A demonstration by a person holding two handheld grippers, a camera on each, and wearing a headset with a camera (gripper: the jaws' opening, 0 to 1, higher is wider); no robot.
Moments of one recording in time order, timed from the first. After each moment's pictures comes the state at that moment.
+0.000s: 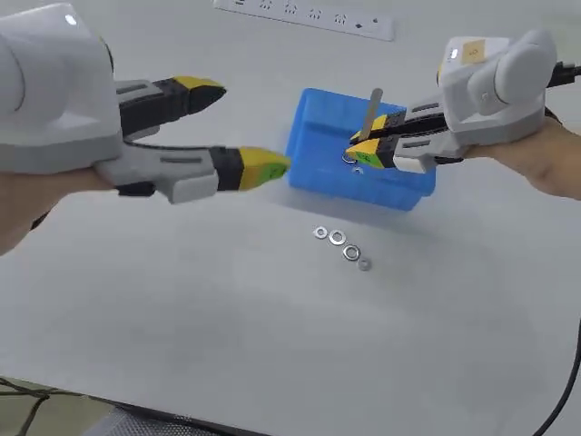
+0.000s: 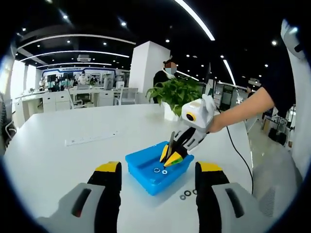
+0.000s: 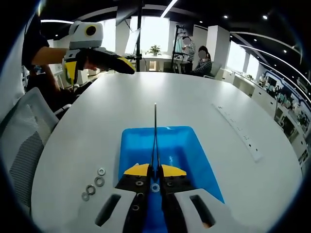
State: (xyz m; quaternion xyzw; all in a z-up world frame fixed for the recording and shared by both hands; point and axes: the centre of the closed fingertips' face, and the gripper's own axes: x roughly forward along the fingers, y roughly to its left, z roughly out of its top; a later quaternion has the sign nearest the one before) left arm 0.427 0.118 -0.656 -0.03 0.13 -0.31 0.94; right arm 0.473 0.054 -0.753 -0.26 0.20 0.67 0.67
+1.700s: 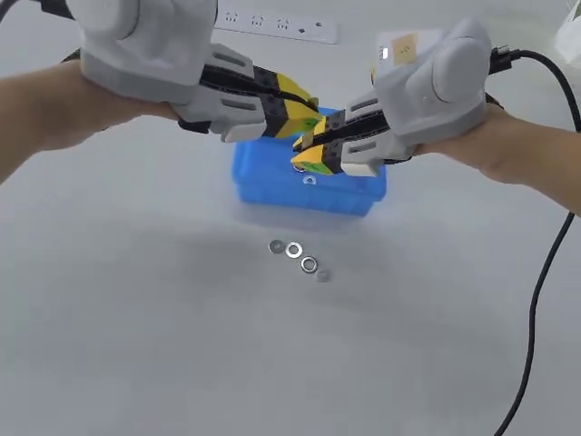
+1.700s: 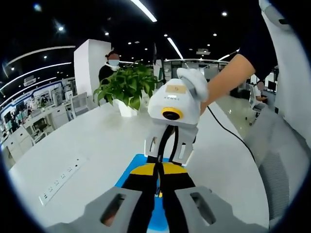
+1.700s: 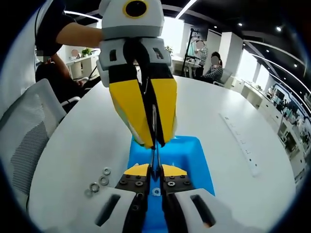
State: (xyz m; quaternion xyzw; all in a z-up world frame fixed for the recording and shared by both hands) left arm 0.473 0.023 -0.675 0.15 0.13 -0.52 0.83; right arm 0.469 0.056 -0.748 -0.30 0.17 0.70 0.63
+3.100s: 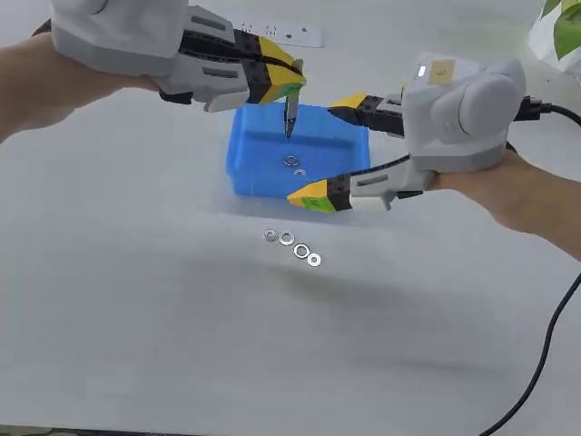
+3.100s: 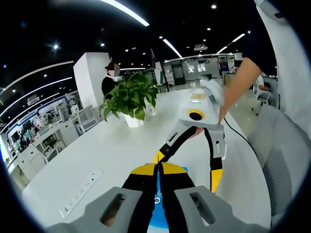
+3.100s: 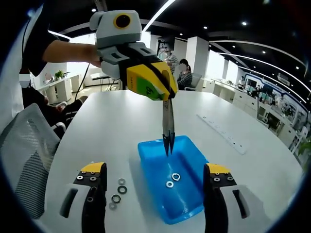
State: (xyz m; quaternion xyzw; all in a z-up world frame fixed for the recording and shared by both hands) left arm 0.463 0.032 -0.631 0.19 0.09 -0.50 0.84; right arm 0.440 0.026 -0.714 -0.19 0.16 0.62 0.74
